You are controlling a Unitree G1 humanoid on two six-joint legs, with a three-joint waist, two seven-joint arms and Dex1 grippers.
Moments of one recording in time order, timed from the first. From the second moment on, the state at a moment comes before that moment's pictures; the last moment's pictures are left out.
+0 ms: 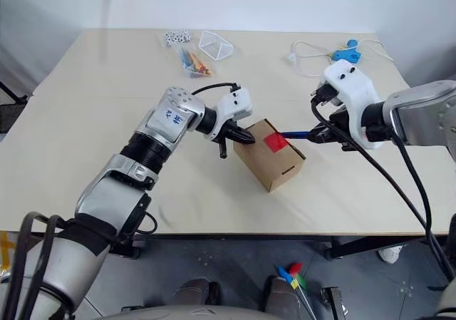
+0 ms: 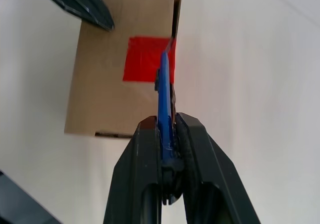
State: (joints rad) left arm -1.27 0.20 -0.33 0.79 0.12 0.45 -1.08; right arm -1.07 -1.12 0.15 -0.24 1.04 1.59 0.40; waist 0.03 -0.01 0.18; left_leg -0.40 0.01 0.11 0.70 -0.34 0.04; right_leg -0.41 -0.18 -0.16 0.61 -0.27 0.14
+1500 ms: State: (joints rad) left arm -1.28 0.17 -0.33 0.84 0.12 0.43 -1.03; right arm -0.37 -1.08 -0.59 -0.39 0.94 1.46 0.40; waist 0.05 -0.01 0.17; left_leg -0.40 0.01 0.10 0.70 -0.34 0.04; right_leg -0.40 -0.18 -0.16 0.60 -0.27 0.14
